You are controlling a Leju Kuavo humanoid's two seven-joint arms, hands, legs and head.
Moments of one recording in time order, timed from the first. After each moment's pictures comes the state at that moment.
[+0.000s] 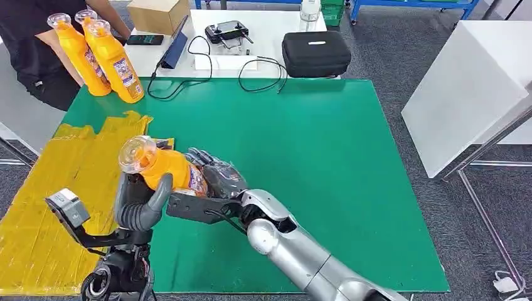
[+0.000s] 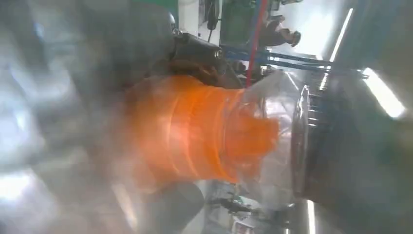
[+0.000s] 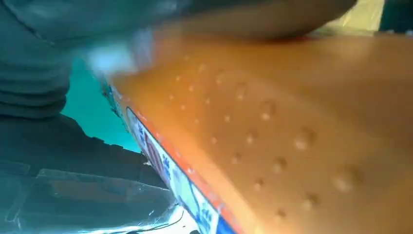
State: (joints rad) left arm 0.04 -0.13 -0.23 -1.80 0.23 -0.06 -0.25; right arm -0.54 0.24 0.80 -0.99 0.55 -0.05 0.08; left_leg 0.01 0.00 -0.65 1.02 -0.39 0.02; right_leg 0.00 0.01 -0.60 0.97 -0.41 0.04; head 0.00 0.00
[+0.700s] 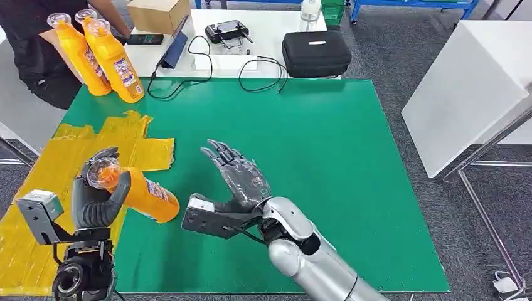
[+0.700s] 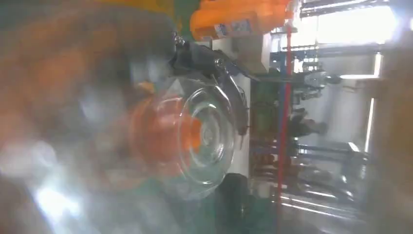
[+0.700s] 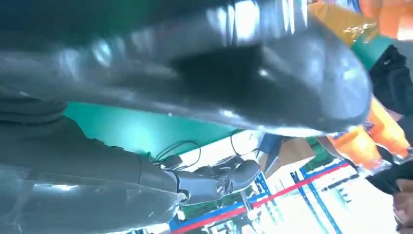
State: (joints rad) left arm 0.03 -0.10 0.09 -1.71 0.06 0.00 -0.27; right arm -0.40 0.10 0.80 -1.37 0.74 -0.09 0.15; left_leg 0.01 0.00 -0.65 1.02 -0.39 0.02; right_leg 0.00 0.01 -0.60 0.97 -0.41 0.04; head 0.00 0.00
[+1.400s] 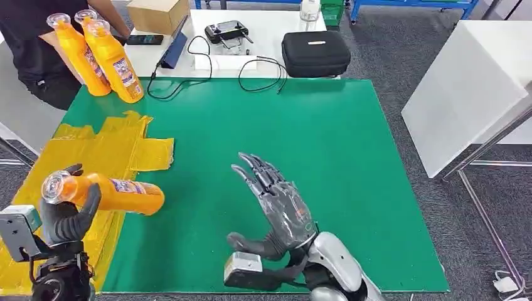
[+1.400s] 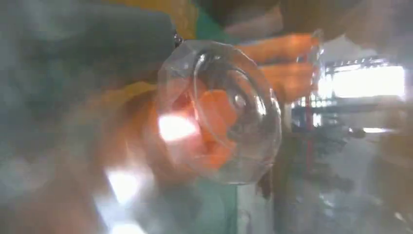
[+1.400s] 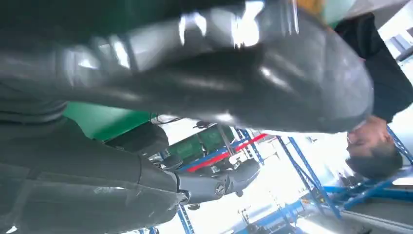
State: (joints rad) left arm 0.05 -0.09 0.29 -1.67 -0.10 0.10 -0.31; right arm -0.11 -0.11 0.74 -1.81 0.87 -0.17 0.05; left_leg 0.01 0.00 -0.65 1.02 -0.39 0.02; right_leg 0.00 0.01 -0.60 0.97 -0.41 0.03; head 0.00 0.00
